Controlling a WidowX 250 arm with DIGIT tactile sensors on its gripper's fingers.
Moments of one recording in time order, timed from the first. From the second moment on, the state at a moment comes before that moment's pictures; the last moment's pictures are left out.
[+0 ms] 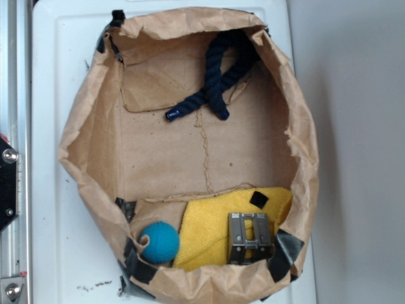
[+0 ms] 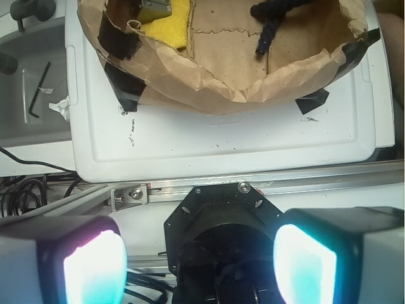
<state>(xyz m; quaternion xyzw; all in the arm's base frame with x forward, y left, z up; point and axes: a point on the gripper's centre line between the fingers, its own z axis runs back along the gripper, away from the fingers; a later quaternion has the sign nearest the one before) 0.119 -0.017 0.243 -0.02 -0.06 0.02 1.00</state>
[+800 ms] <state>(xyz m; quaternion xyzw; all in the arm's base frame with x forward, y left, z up) 0.179 0.000 0.224 -0.02 -0.08 0.07 0.99</state>
